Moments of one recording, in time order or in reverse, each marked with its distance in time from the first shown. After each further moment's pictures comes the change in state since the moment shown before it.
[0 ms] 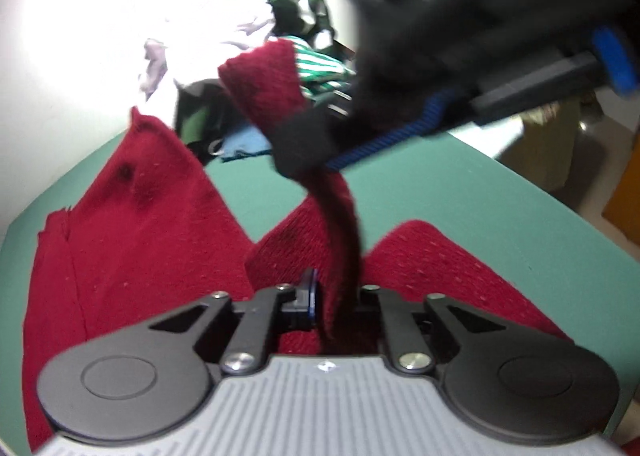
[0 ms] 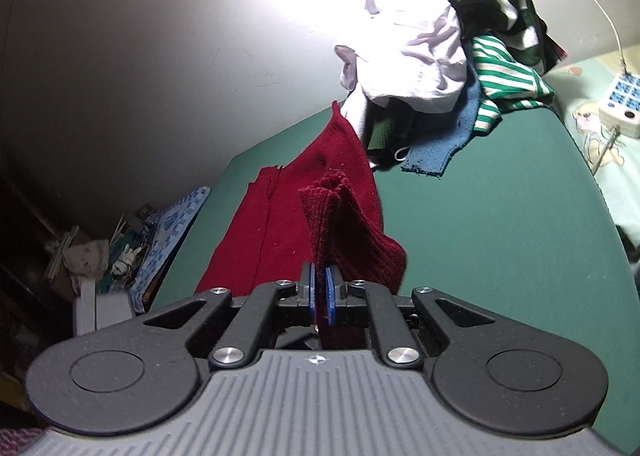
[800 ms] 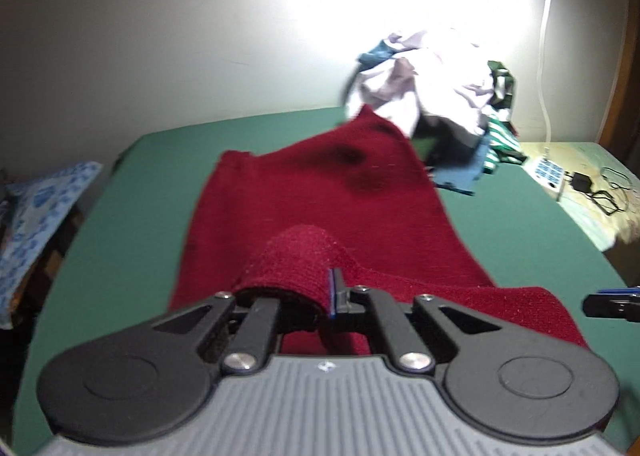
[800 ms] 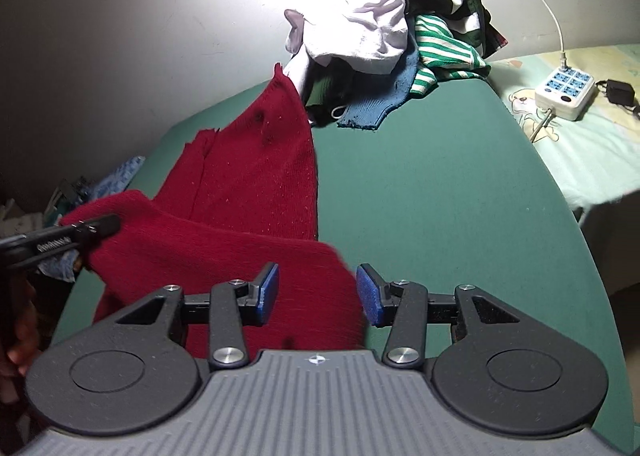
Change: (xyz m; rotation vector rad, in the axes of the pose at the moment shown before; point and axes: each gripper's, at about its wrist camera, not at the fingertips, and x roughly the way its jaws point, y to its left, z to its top) left arm -0.100 0.168 -0.063 -0.395 -0.082 0.234; right arm 0.003 0.005 -0.062 -0.030 0.008 -0.245
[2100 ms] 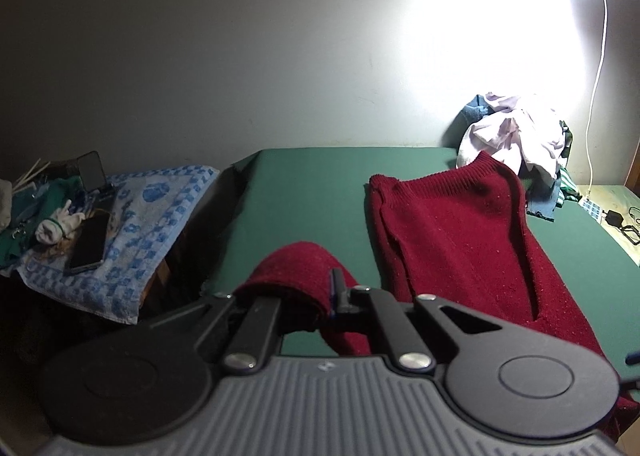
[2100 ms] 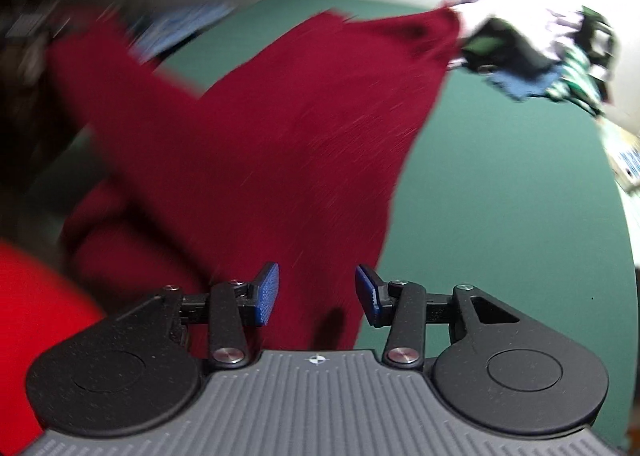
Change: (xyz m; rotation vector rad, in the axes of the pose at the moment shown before) left arm -0.098 0.200 -0.034 -0.065 -0.109 0.047; right arm -0.003 0.150 -0.077 -0.512 0.291 -0.034
